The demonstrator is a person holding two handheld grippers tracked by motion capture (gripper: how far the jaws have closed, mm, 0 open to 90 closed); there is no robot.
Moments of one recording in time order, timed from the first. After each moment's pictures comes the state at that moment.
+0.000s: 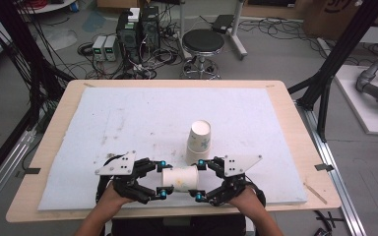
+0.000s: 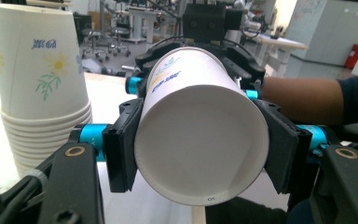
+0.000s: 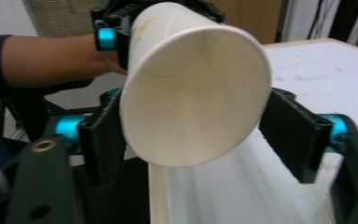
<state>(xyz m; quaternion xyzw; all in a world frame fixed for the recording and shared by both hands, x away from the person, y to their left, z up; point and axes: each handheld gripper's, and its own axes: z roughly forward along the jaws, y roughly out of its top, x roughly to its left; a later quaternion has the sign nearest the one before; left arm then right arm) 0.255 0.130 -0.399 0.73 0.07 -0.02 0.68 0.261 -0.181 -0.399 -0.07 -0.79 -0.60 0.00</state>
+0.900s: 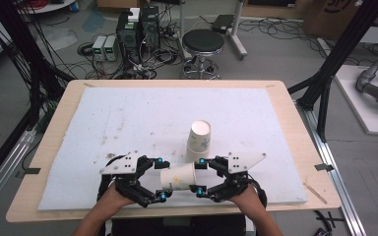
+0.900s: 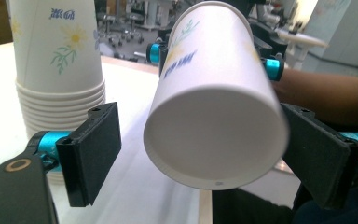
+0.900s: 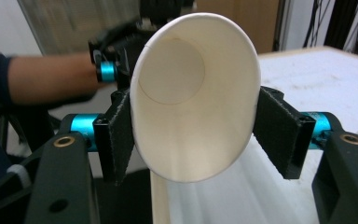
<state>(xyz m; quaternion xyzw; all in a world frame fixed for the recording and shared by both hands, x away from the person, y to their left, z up) 0.255 0.129 -0.402 0.75 0.12 -0.01 0.65 0.262 -0.185 -0.393 -0.08 -0.78 -0.62 0.00</state>
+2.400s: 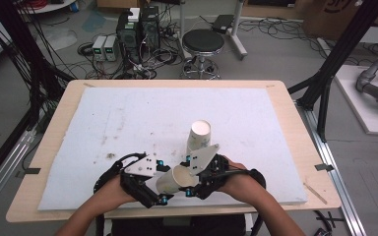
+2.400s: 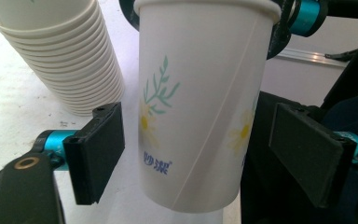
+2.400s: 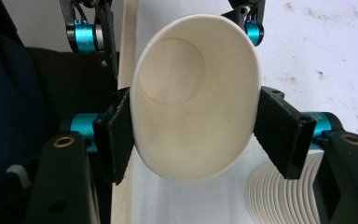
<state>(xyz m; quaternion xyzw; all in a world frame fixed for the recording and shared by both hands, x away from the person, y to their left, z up) 0.259 0.107 -0.381 0.89 0.08 0.03 0.45 0.266 -0.124 -0.340 0.02 -0.94 -0.34 -0.09</state>
